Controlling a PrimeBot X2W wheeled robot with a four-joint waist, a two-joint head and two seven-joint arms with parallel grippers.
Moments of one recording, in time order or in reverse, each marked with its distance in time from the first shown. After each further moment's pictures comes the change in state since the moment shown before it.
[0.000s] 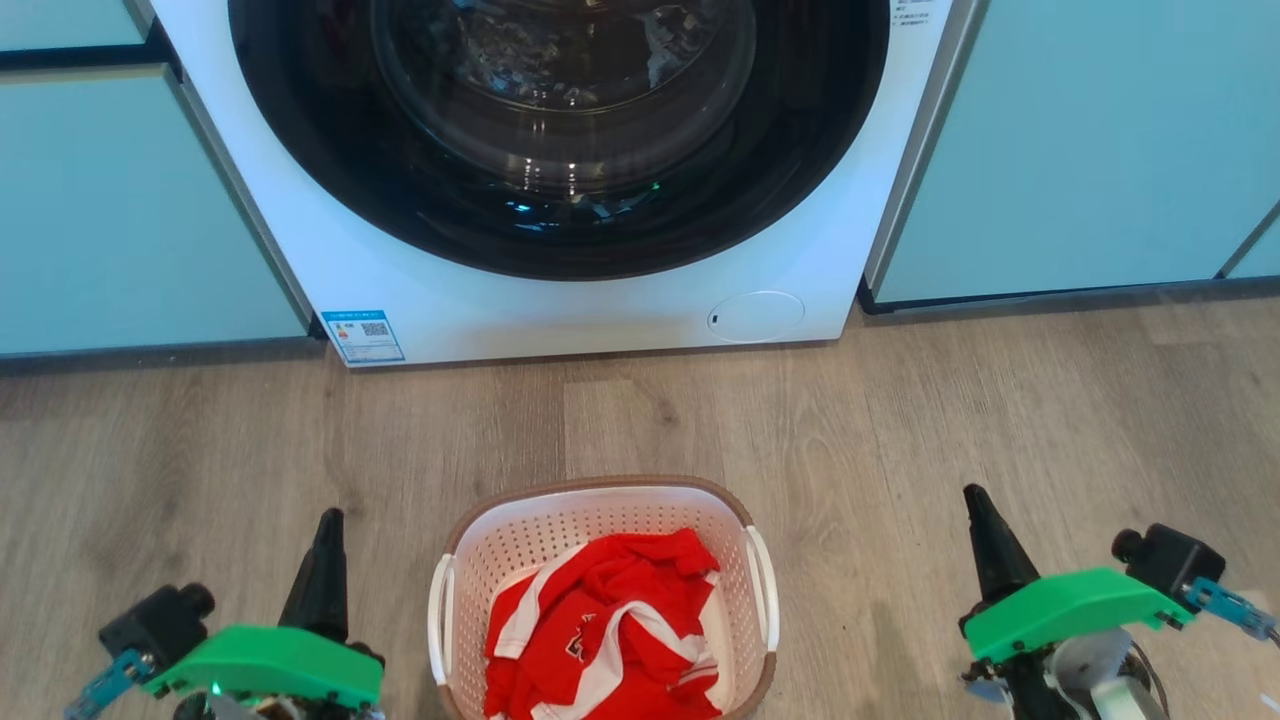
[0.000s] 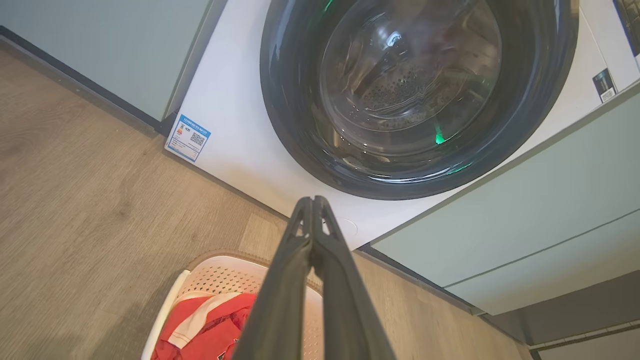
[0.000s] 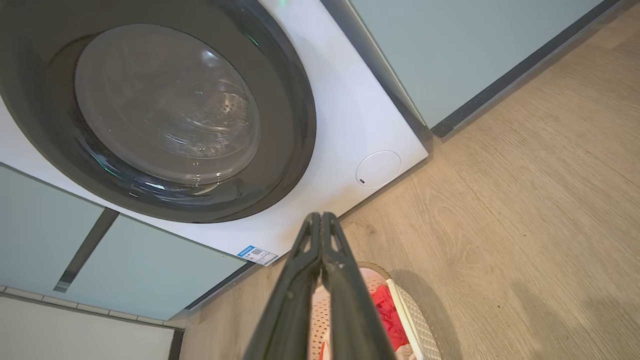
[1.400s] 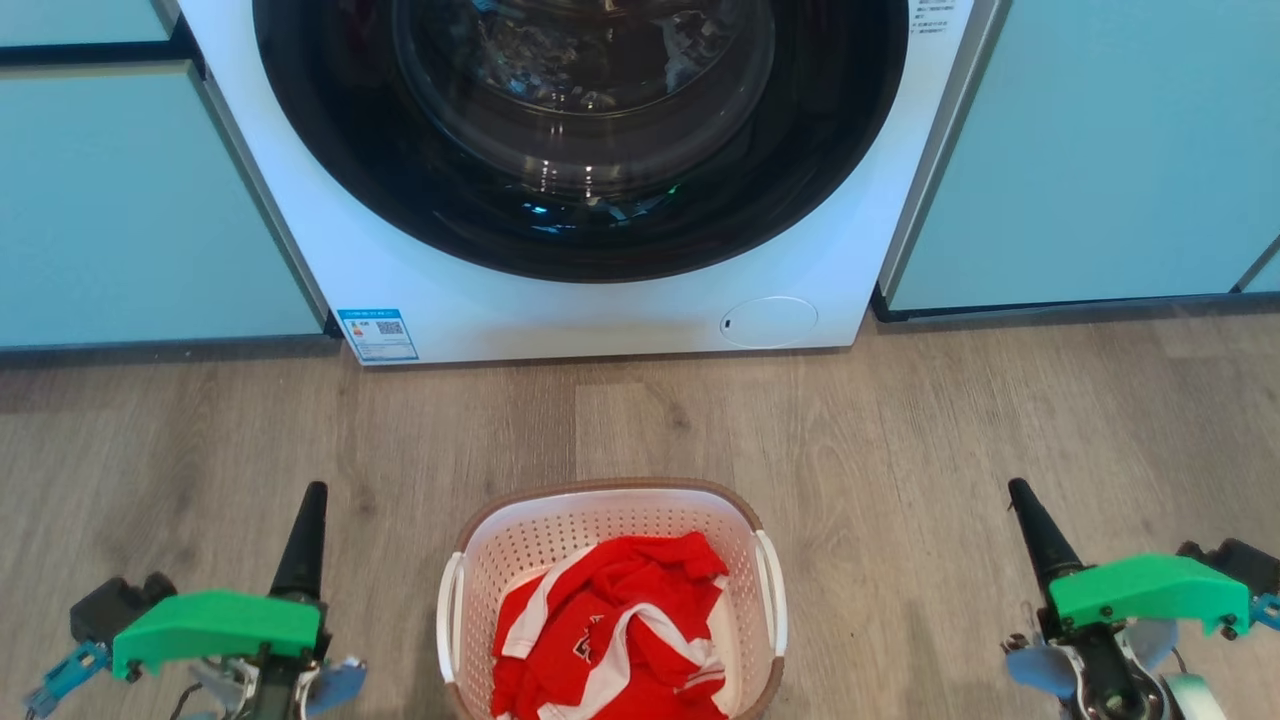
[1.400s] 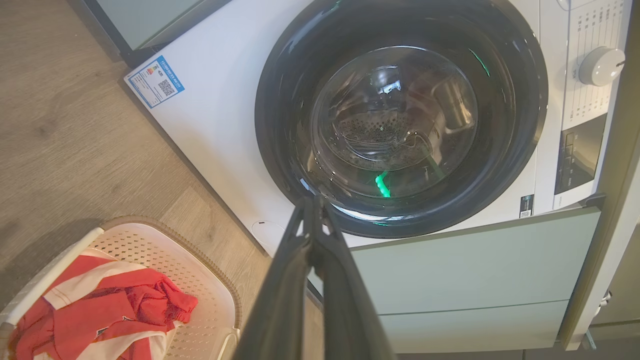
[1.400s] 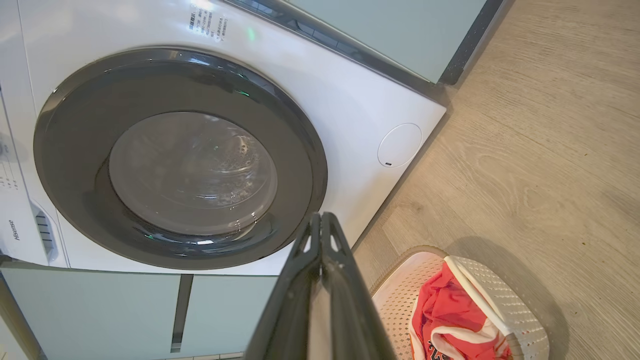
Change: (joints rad) left arm -0.077 0.001 0.044 0.051 -0.474 -0.009 0.116; right arm -0.022 0.000 -0.117 0.018 0.410 0.000 0.112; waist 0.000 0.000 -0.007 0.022
